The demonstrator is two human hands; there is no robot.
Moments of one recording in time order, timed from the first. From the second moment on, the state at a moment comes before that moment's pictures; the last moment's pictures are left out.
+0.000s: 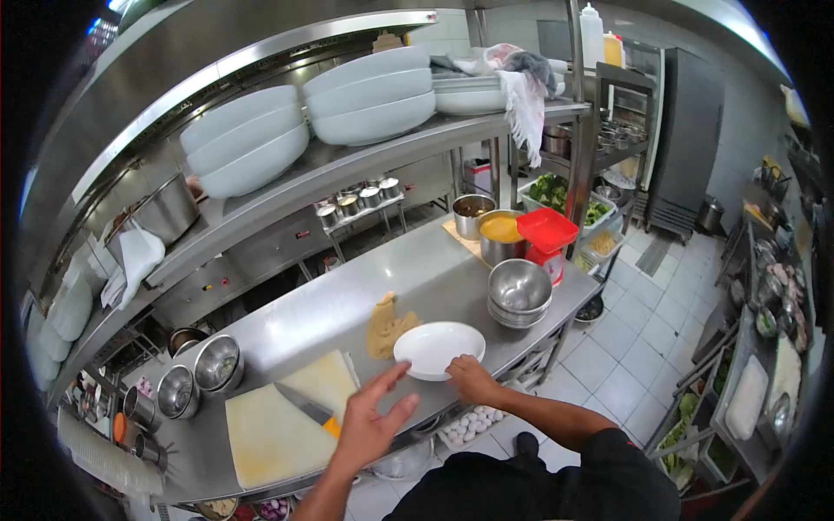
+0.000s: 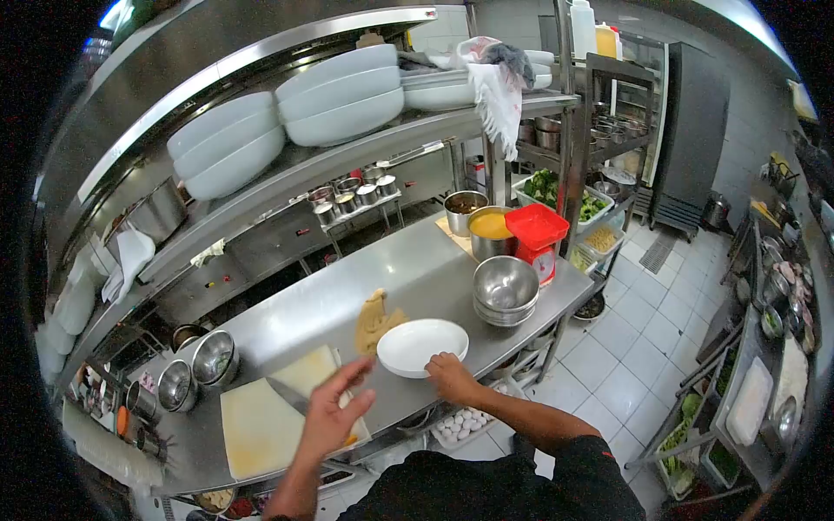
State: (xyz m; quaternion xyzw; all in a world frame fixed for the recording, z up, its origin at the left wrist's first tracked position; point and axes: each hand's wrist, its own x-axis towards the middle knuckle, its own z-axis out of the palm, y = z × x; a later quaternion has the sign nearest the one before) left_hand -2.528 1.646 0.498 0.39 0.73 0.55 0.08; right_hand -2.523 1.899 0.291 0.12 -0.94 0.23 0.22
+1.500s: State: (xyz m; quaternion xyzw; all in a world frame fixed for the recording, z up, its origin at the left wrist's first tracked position) left_hand -2.706 2.040 0.841 0.42 0.86 0.00 -0.28; right_hand -2.639 2.342 0.850 0.14 -0.88 0.00 0.46
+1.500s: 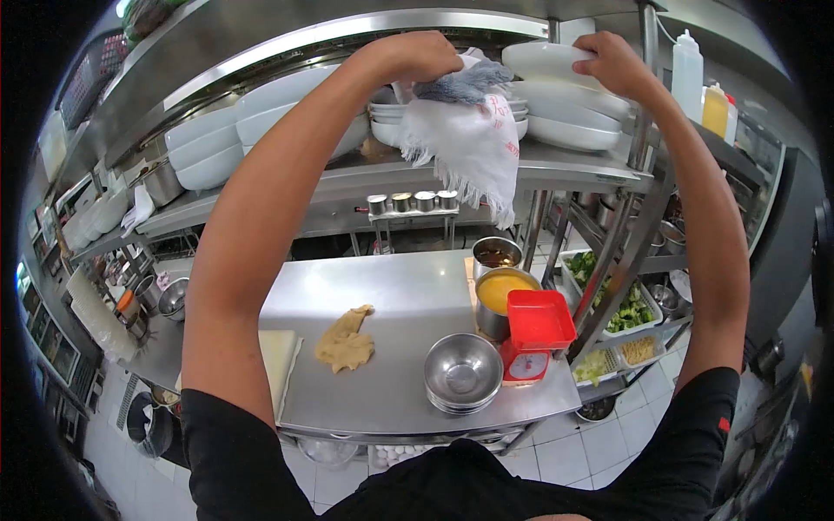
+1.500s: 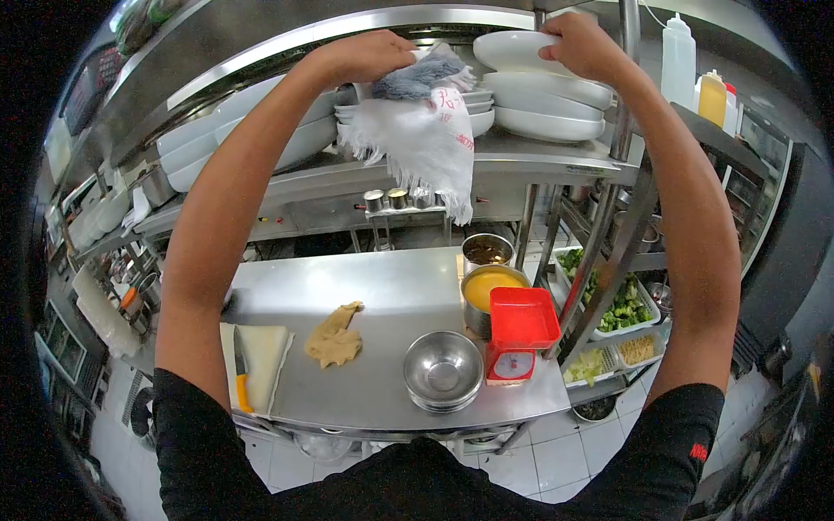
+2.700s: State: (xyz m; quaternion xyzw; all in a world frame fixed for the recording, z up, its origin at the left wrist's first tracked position) left_hand -2.667 2.036 0.796 0.35 0.78 0.09 -0.51; right_hand -2.686 2.404 0.834 0.20 -0.88 0.09 0.42
